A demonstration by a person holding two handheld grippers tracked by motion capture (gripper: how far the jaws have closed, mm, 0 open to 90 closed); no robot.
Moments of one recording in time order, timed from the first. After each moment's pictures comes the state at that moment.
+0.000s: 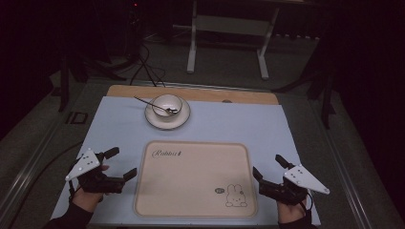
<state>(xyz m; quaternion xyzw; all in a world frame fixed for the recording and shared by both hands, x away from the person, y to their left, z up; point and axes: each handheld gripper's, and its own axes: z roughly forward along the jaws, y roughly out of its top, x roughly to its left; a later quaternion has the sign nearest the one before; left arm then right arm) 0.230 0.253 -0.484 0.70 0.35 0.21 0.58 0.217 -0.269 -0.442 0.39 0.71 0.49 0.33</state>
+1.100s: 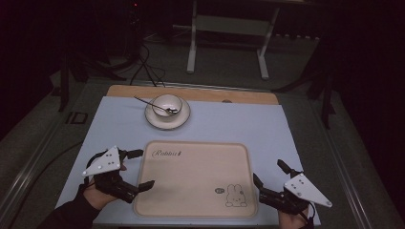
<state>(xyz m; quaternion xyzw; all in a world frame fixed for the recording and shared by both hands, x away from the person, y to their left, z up) 0.229 0.203 -0.433 0.79 0.21 0.14 0.57 0.196 -0.266 -0.440 0.36 0.71 0.49 0.35</state>
